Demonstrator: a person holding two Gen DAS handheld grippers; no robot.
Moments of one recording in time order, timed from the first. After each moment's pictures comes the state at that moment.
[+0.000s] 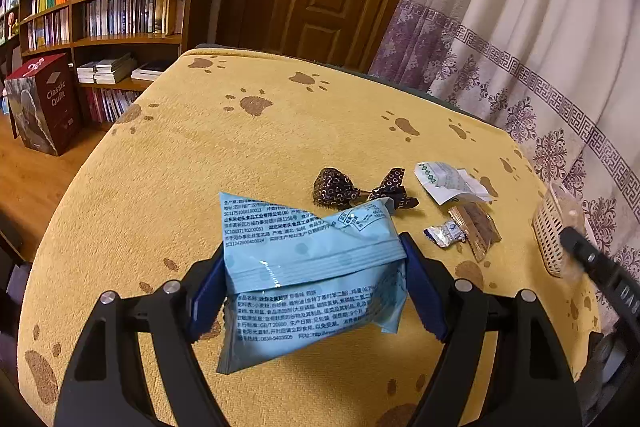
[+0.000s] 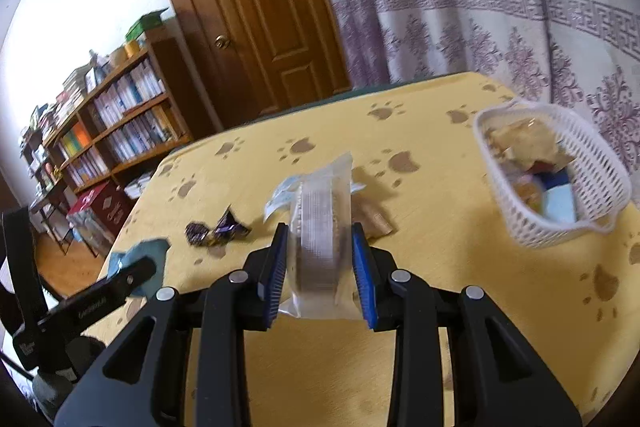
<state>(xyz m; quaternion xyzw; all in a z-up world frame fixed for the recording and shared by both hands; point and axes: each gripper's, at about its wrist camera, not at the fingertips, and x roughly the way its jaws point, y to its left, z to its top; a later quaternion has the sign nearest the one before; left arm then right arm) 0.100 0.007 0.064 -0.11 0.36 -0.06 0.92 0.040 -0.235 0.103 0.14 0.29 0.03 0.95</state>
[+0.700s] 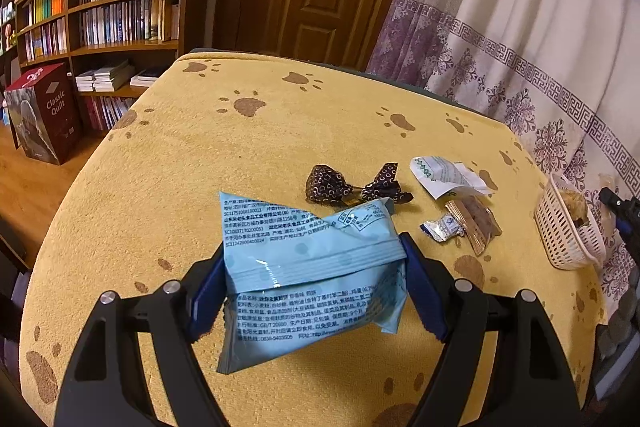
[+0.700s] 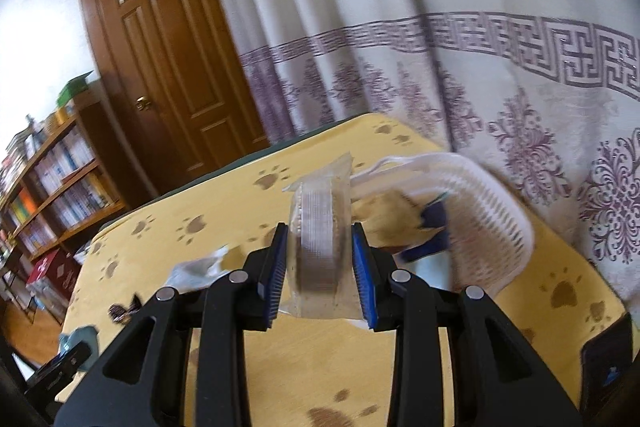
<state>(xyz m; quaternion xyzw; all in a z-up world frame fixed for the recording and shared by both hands) 0.098 -0.003 0.063 -0.09 0.36 -0.06 0.93 0.051 -0.357 0.119 0.18 0.24 -0.11 0.95</state>
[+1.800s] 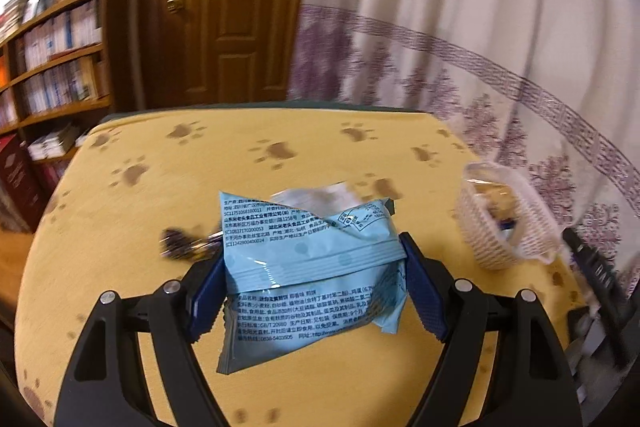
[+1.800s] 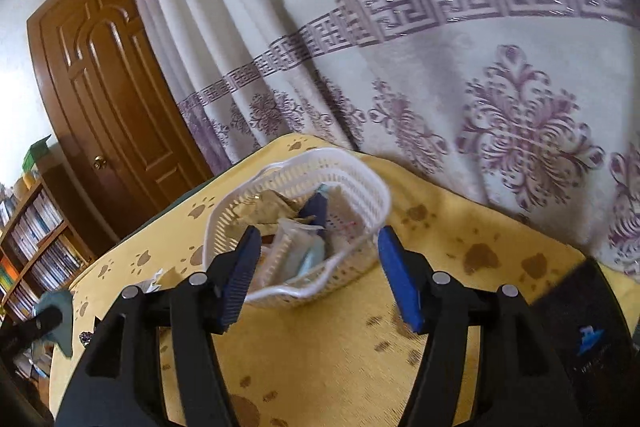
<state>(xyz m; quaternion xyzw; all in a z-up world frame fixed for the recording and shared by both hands) 0.104 -0.134 0.115 -0.02 0.32 -0.16 0.93 -0.031 -0.407 0.077 0.24 0.18 -0.20 0.93</state>
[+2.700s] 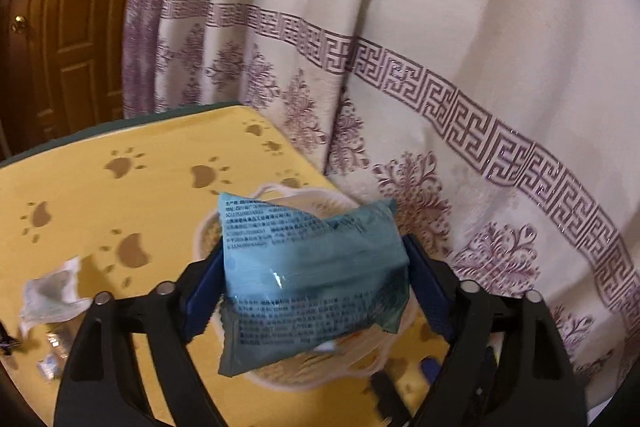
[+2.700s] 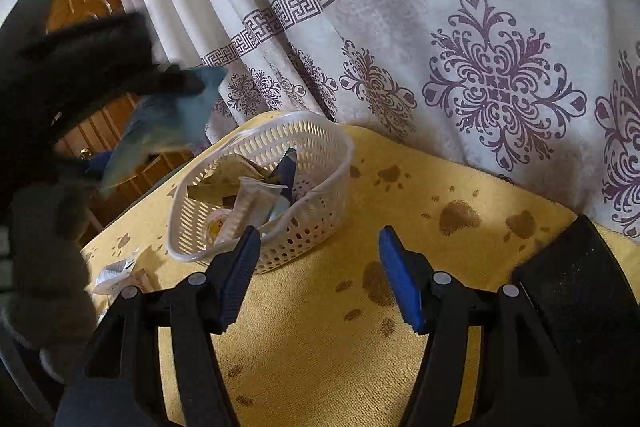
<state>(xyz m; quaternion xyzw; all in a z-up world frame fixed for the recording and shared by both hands) 0.152 -0.362 0.130 -0.01 0.34 -0.38 0.86 -0.039 -0.410 0.043 0.25 0.20 -0.22 0.92</state>
